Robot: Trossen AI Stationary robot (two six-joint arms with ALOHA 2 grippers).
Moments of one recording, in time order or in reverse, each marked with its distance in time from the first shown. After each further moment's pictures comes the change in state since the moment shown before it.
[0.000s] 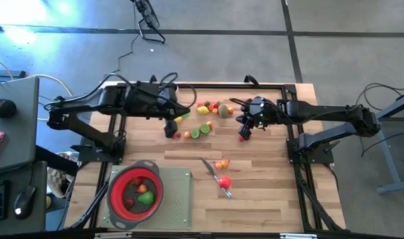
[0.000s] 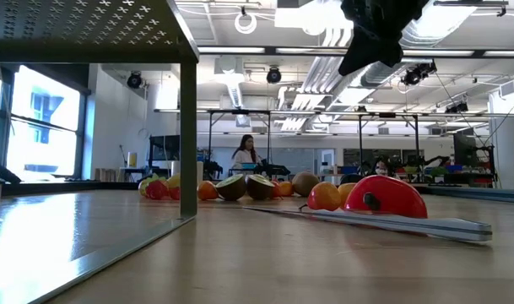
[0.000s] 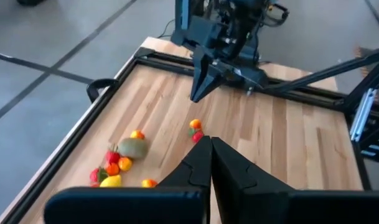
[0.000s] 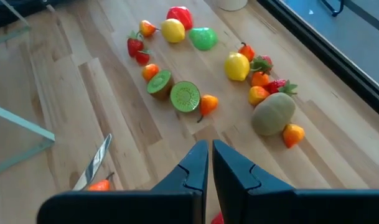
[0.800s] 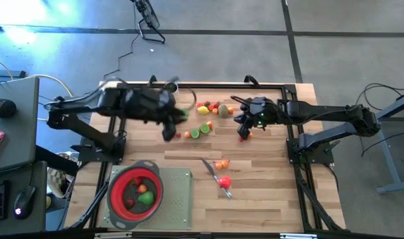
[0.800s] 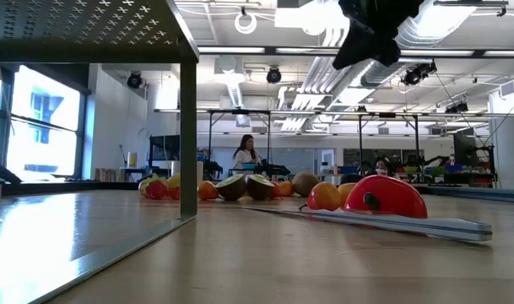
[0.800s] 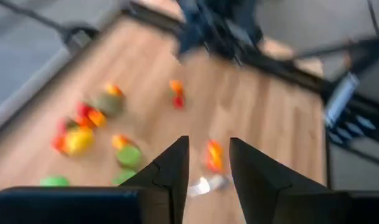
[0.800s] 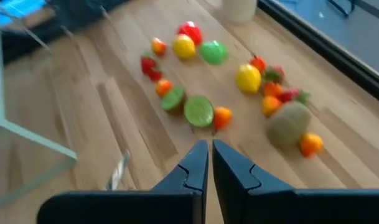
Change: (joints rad) left arm -0.031 -0.002 0.000 -0.092 0.028 -0.183; right arm 0.013 0.000 0.000 0.047 -0.024 0.061
